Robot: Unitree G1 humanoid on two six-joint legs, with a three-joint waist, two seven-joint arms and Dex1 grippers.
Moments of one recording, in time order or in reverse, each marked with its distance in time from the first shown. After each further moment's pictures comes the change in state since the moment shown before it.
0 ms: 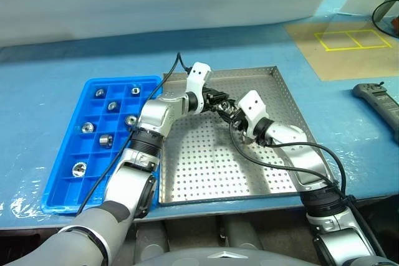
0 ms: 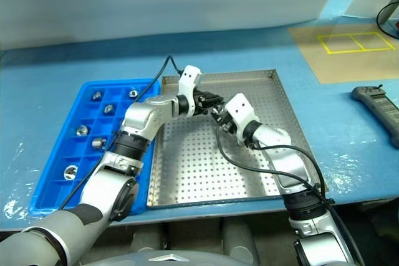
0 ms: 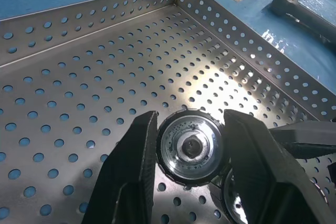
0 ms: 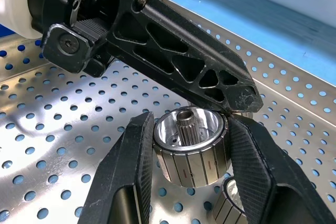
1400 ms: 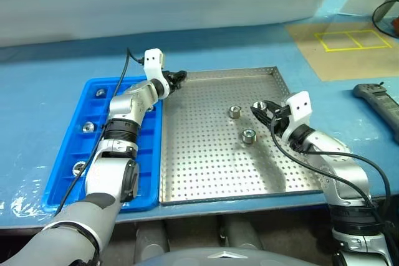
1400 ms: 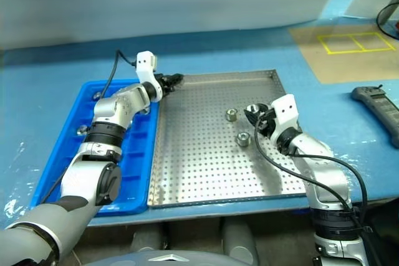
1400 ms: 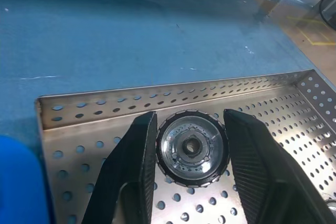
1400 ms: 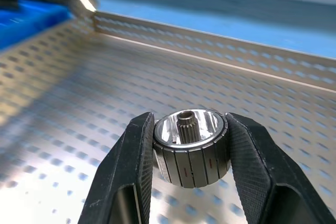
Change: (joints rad) left arm -0.065 0.146 0.207 0.219 -0.128 -0.182 0.161; right arm 0.159 -0.048 -0.280 -0.133 0.273 0.097 0.003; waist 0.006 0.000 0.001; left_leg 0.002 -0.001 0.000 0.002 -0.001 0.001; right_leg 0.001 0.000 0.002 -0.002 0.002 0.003
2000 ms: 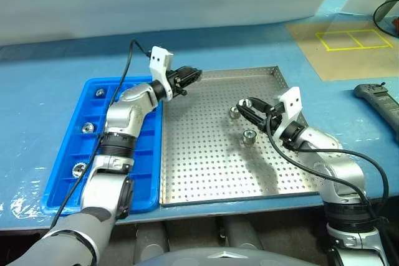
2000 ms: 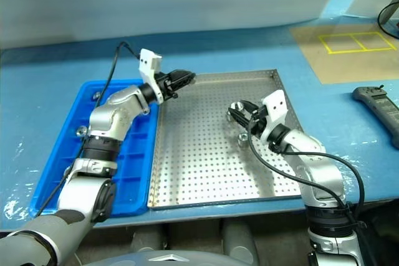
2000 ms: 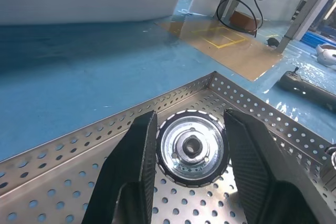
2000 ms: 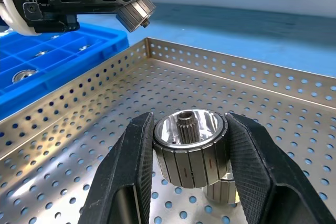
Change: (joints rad) left arm 0.188 0.067 -0.096 -0.325 0.010 -0.118 -0.285; right arm -0.044 -0.013 0.041 -0.009 0.051 0.021 0.085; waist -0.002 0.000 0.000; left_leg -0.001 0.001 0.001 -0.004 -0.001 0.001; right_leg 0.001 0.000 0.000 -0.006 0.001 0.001
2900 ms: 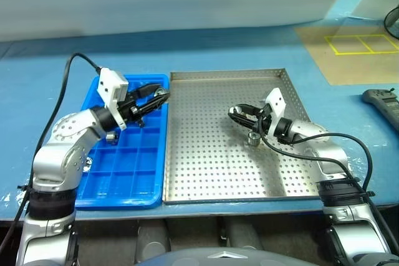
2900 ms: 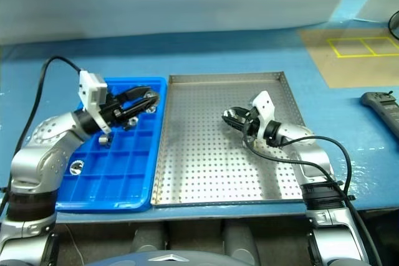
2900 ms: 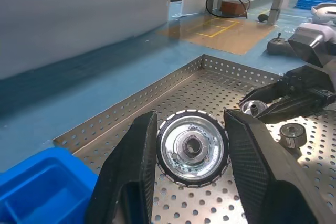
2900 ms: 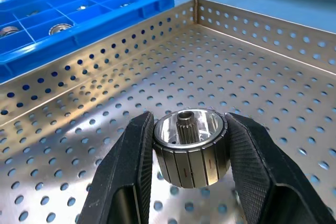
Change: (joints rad) left arm 0.509 0.309 0.138 -0.685 -0.194 0.050 -0.093; right arm -0.173 -0.022 0.105 0.375 -0.069 -0.153 0.243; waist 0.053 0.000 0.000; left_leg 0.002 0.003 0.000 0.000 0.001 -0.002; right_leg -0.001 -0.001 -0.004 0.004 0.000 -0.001
